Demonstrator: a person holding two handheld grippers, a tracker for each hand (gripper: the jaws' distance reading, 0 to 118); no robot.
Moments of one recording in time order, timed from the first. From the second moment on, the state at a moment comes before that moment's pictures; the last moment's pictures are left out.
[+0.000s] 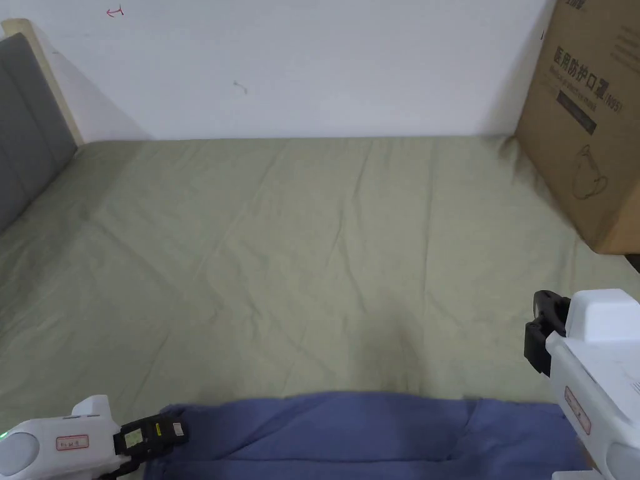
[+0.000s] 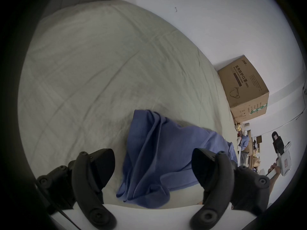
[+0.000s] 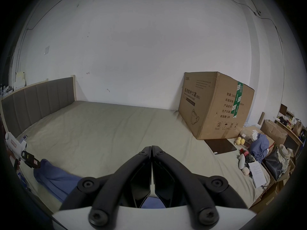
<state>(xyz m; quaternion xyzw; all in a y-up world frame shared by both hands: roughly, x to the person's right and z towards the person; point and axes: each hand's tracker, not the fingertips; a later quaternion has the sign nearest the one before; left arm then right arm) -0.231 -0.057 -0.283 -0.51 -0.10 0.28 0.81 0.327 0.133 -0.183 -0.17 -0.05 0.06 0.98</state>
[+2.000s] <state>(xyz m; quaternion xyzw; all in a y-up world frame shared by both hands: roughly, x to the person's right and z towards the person) 0.076 -0.019 -0.292 -0.59 -0.15 0.05 0.79 0.385 0.150 -0.129 -0.16 -0.05 0.04 0.99</state>
